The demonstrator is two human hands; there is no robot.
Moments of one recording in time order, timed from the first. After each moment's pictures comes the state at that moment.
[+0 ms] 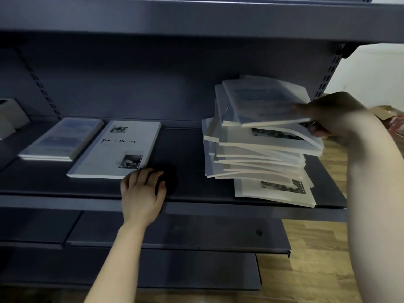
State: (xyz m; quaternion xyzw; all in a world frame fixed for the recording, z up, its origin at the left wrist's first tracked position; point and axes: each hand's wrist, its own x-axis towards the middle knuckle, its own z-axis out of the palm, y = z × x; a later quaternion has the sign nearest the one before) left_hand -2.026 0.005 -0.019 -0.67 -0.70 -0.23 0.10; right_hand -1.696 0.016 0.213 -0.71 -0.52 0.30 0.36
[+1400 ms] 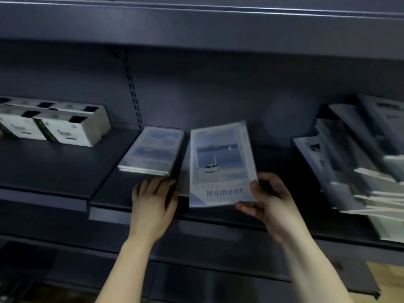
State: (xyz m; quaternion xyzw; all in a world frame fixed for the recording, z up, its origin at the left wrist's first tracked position) left_hand -2.275 0.007 0.002 -0.68 -0.67 -0.28 0.06; right_hand -2.026 0.010 0.069 -0.48 -0.38 0.59 0.52
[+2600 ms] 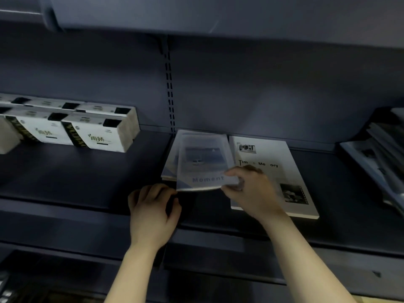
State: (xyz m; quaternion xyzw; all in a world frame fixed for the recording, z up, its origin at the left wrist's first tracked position) left_hand -2.399 0.023 -0.011 -0.67 -0.68 -0.29 0.07; right_hand -2.174 0.081 0.037 -0.56 -0.77 0.15 0.26
